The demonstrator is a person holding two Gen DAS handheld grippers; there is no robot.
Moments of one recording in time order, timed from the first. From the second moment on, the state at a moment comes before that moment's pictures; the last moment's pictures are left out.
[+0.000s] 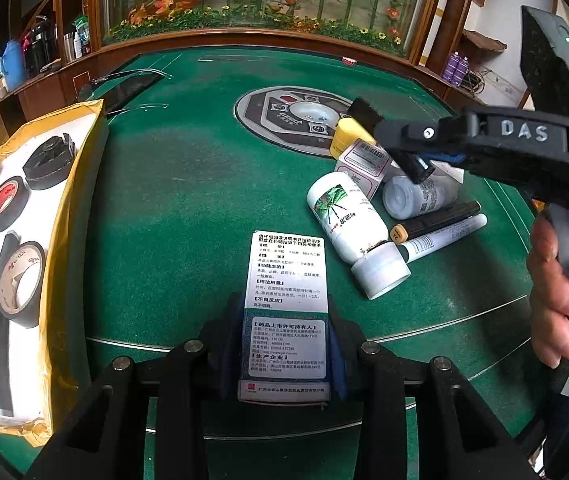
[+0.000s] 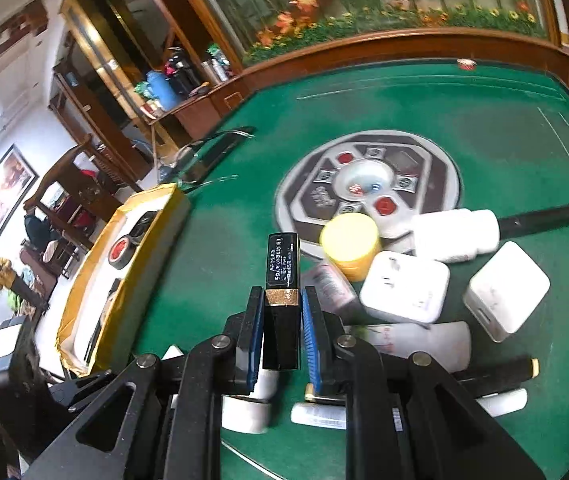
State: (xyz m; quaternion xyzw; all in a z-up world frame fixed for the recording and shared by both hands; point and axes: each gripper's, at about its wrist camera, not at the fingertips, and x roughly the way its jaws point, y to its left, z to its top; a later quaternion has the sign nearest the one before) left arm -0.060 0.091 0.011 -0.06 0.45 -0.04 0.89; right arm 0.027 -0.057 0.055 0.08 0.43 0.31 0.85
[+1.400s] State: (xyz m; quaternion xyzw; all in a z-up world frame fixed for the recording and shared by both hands) left arm -0.078 0.104 0.048 -0.09 0.40 -0.03 0.91; right arm 0.019 -0.068 0.069 0.09 0.40 0.32 0.86
